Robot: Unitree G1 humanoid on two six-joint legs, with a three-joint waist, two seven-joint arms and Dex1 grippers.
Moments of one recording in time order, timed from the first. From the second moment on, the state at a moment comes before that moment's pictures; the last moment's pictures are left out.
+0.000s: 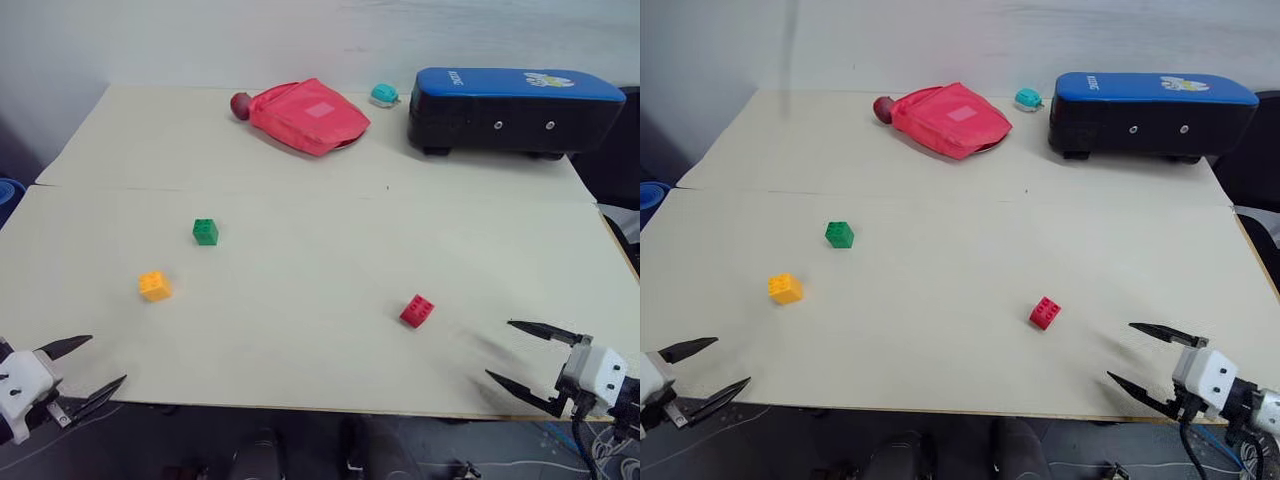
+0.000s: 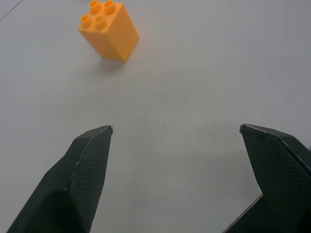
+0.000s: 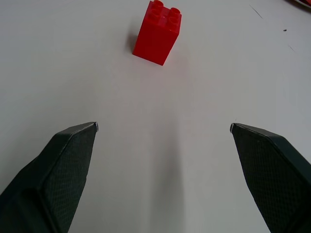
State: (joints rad) left arm 0.53 0.77 0.68 -0.01 -0.32 -0.21 -0.95; right arm 0.33 -0.77 -0.40 0.05 0.37 -0.46 1.16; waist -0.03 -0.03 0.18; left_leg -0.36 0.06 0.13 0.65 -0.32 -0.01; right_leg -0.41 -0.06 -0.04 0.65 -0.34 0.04
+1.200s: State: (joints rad) left arm 0.35 0.77 0.37 -0.46 -0.59 0.26 -1.02; right arm -0.06 -0.54 0.00 0.01 0.31 -0.11 0.94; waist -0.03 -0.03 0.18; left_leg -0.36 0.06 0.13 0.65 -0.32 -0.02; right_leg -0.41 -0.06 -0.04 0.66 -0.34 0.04
